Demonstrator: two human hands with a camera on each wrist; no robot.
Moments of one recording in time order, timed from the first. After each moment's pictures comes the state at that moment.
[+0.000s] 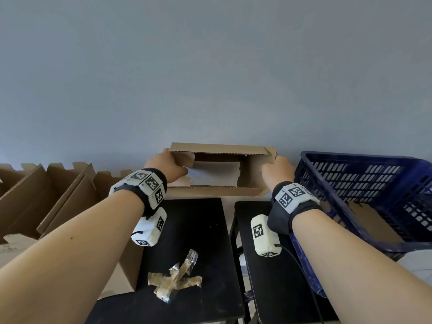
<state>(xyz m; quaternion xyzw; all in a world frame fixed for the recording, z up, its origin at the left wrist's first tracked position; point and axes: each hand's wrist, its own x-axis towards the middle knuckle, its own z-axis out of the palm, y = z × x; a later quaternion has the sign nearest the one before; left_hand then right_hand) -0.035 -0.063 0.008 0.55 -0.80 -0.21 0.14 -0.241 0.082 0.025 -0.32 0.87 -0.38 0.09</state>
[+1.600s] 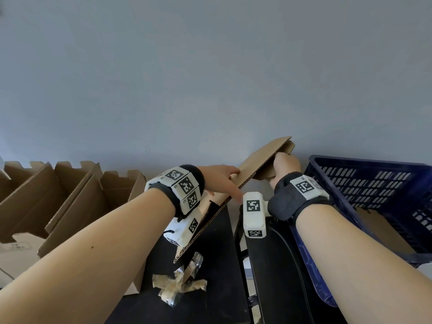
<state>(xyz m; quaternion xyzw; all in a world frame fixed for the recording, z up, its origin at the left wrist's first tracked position) -0.085 -0.011 0.037 0.31 -0.87 -0.39 -0.07 -0.242 0.047 0.032 -0.14 0.71 -0.65 0.23</state>
